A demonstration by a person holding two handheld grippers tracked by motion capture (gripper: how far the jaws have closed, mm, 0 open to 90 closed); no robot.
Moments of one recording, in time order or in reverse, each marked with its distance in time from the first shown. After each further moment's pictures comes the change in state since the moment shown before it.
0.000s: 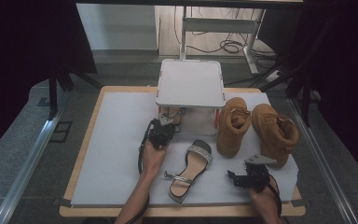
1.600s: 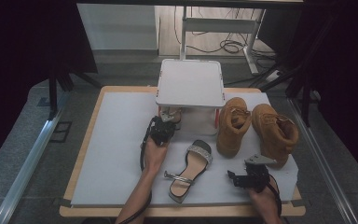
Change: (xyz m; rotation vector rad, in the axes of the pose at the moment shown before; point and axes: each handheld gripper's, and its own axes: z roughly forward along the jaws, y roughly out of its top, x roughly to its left) left arm 0.006 0.005 0.013 0.018 0.026 -0.012; right arm 0.000 0.000 0.000 0.000 0.000 0.000
